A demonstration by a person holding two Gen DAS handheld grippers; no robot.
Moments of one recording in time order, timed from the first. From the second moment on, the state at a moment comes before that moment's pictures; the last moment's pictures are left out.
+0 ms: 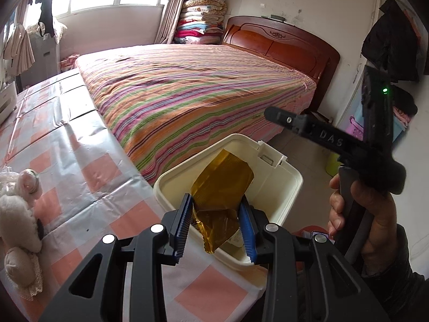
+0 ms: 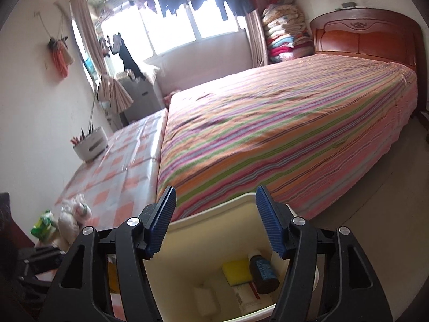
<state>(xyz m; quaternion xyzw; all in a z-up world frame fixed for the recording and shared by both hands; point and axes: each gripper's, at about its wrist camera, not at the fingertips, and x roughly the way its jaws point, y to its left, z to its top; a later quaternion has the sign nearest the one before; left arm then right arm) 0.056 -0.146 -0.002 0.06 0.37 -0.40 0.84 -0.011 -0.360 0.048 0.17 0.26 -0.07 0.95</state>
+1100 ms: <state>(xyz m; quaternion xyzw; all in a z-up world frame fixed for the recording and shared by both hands) 0.056 -0.075 0.018 0.10 0.29 -0.31 0.90 0.003 -0.311 0.066 0.11 0.22 -0.08 0.97</state>
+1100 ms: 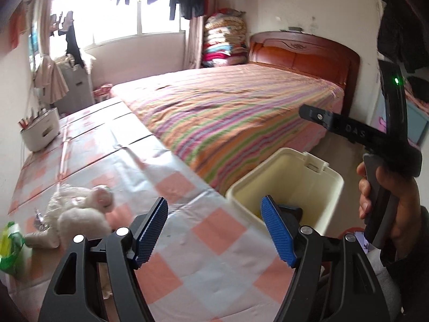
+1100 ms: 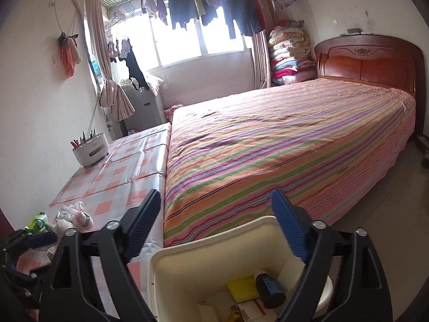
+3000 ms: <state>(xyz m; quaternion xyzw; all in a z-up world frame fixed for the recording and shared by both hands) 0.093 0.243 0.026 -0.19 0.27 -0.04 0.94 0.081 -0.099 0.057 0.03 0.27 0.08 0.96</state>
